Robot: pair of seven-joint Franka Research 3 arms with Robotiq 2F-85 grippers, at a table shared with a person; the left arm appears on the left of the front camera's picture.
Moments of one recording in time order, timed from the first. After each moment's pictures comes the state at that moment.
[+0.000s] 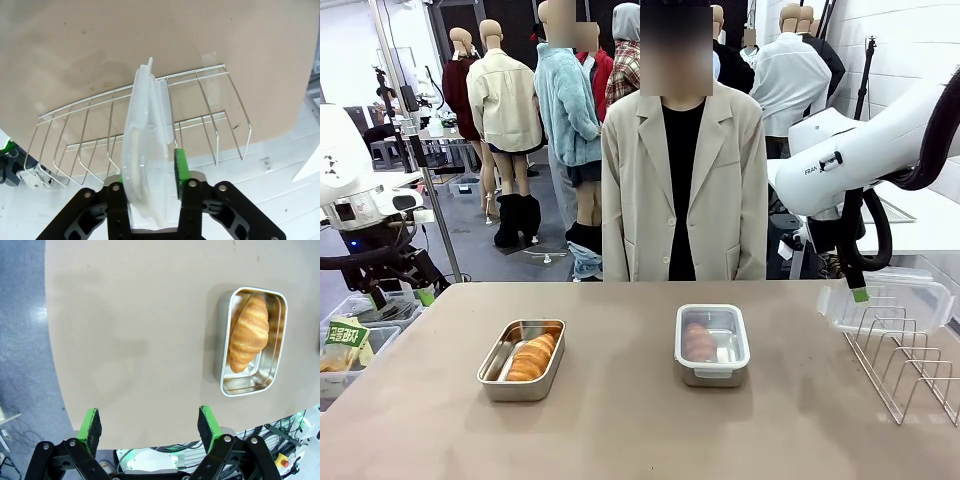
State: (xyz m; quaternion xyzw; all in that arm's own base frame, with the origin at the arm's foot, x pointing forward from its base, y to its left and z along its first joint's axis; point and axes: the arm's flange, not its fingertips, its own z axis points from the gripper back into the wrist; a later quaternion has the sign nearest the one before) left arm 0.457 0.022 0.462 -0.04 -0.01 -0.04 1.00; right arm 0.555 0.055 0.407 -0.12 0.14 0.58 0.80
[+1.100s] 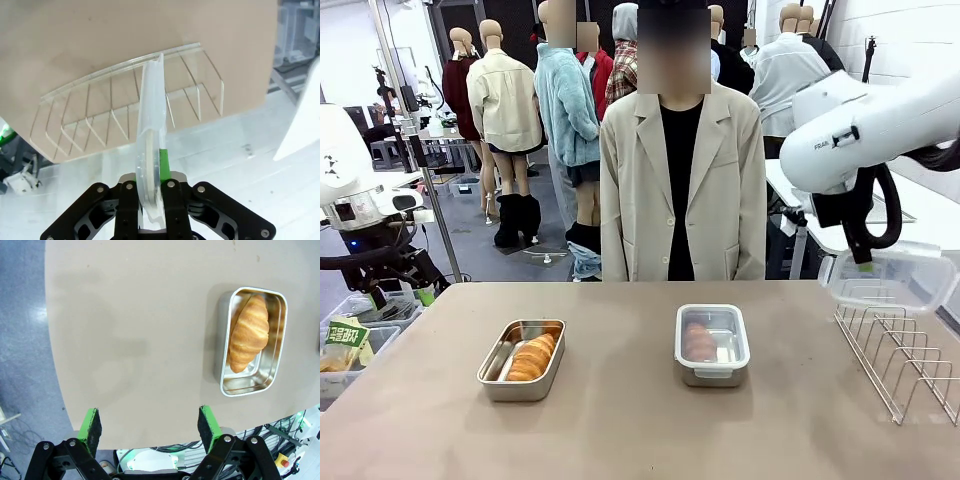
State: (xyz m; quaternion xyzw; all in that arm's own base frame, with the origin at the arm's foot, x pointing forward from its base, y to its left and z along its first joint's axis) left arm 0.457 0.022 0.463 -0.04 -0.01 -0.04 1.00; right arm 0.522 0.065 0.485 -0.17 0.10 0.58 0.79
